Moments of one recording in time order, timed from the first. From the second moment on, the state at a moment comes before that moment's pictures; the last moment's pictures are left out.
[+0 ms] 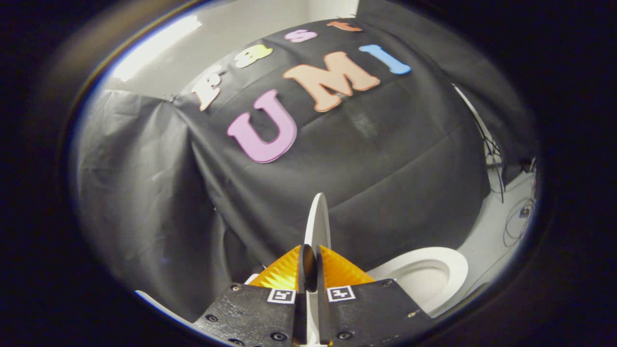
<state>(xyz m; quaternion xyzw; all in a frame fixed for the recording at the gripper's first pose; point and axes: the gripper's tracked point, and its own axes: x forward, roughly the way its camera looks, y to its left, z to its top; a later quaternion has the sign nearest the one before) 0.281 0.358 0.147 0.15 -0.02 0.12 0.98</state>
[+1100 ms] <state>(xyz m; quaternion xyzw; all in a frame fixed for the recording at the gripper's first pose) 0.273 0.556 0.127 -0.08 0.02 0.27 0.96</state>
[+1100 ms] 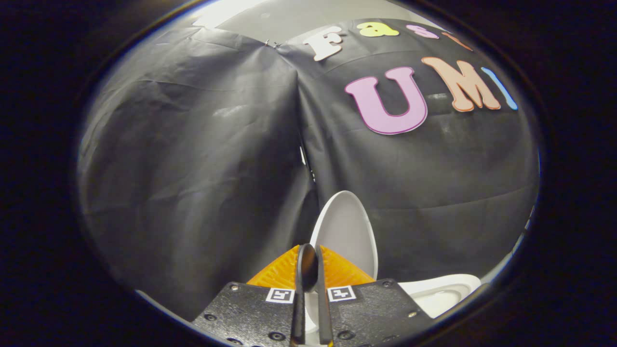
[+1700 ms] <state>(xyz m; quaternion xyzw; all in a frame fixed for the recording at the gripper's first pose) 0.277 0.586 0.110 -0.09 0.04 0.29 0.95</state>
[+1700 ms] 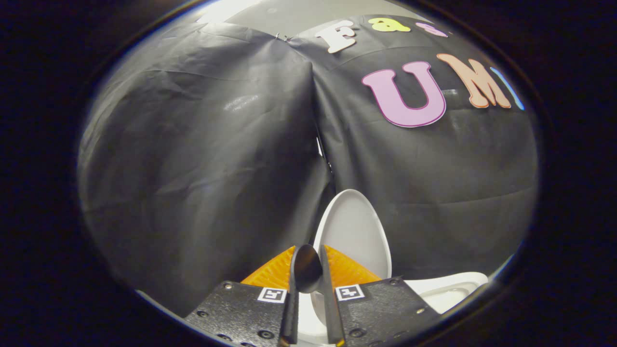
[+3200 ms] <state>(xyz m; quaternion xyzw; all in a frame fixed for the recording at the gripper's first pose) 0.194 0.171 0.207 -0.08 -0.07 0.00 0.99</state>
